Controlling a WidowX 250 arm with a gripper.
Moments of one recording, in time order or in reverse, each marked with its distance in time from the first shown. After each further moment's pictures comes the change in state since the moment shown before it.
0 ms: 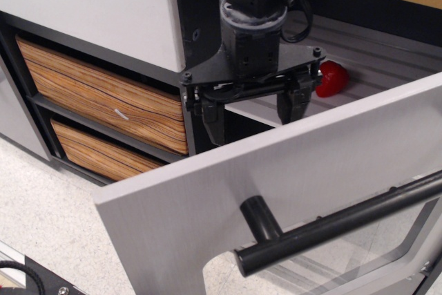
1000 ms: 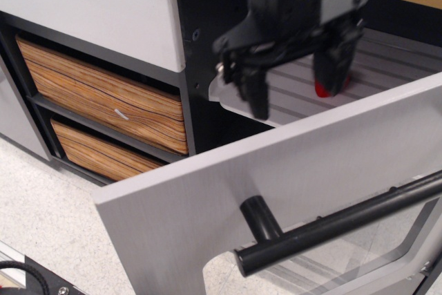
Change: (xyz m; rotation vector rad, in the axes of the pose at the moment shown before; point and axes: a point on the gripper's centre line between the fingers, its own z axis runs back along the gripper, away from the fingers) arm -0.018 -0.029 0.046 -0.053 0.049 0.153
